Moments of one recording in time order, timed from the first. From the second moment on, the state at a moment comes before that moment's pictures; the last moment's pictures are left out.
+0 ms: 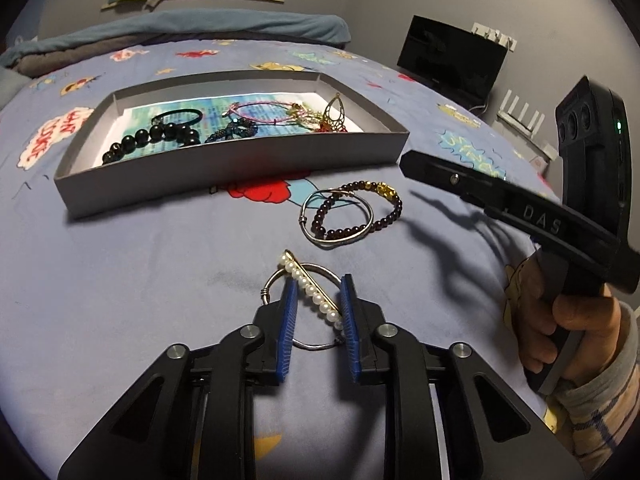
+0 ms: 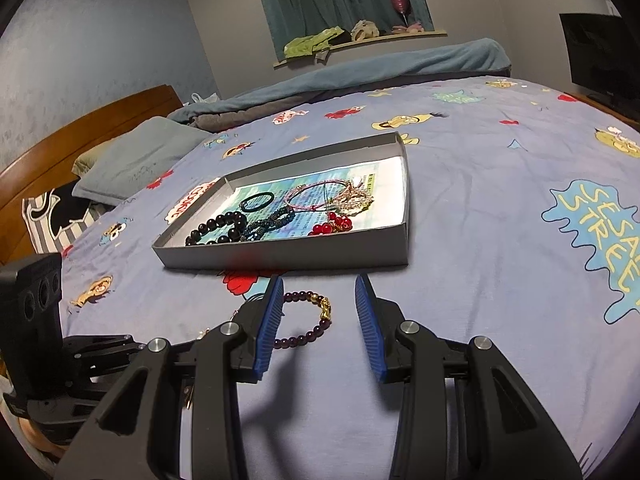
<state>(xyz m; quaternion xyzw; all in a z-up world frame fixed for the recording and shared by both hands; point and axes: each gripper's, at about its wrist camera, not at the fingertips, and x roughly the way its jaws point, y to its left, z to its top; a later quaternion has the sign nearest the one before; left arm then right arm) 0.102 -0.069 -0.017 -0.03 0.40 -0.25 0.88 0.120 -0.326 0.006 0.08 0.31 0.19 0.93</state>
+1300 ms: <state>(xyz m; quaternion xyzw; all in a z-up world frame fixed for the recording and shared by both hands) 0.117 0.022 0.000 -0.09 0.35 -0.20 0.91 0.123 -0.231 -0.017 -0.15 0.36 0.21 0.90</state>
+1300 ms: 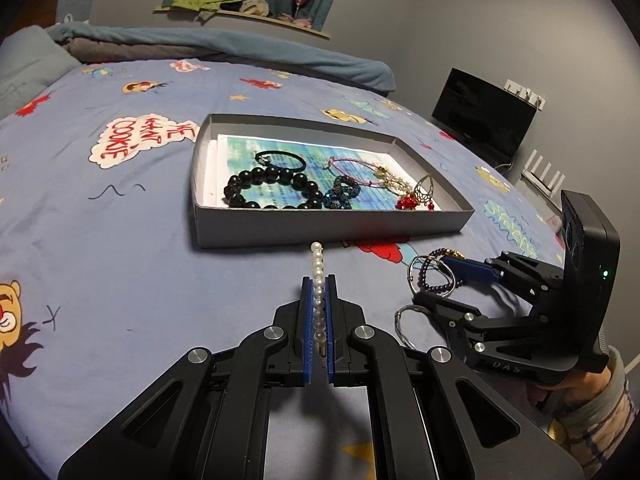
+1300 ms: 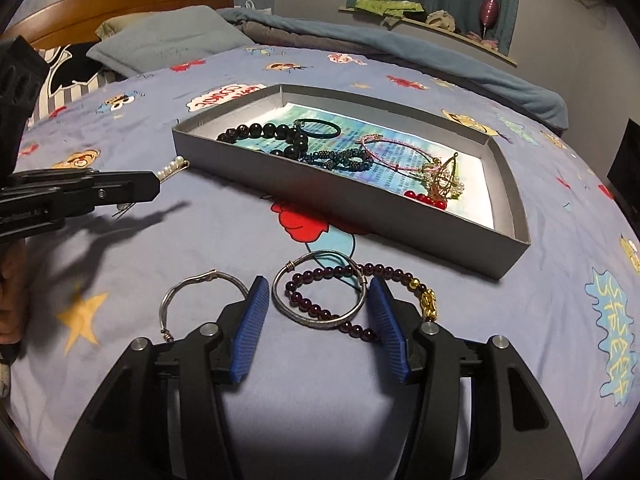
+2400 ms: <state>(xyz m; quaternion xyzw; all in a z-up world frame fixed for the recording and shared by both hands) 0.121 0.021 0.006 -0.09 0.34 -0.22 0.91 0.112 -0.249 -0.003 -0.10 0.33 0.23 0.91</state>
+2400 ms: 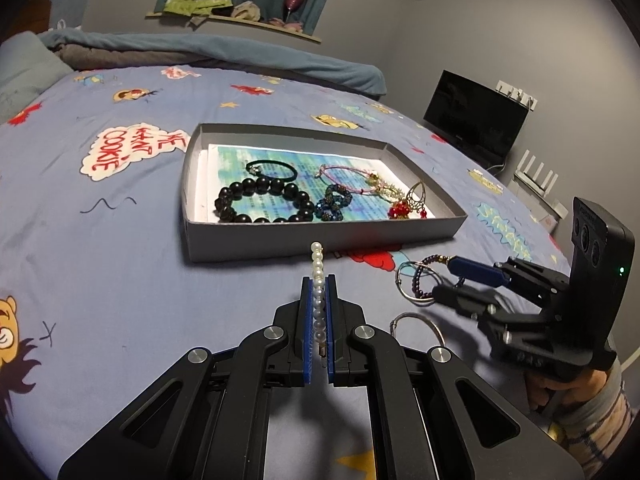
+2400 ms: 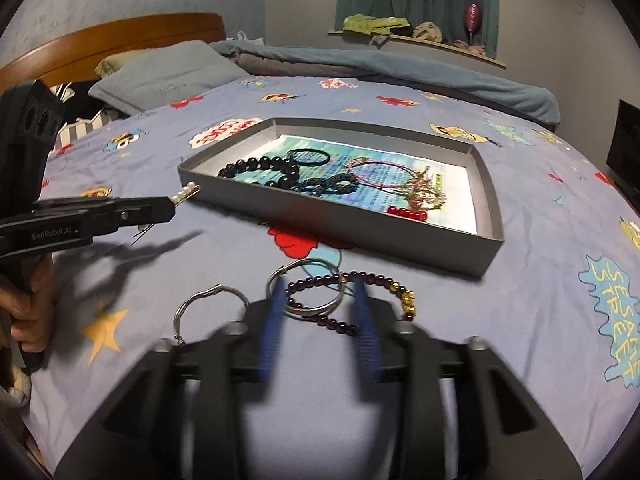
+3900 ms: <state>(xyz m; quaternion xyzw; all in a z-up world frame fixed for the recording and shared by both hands) 0.216 0.013 0.016 -0.08 0.34 -0.20 0.91 0.208 -0.232 0.024 -0.05 0.33 0.24 0.91</state>
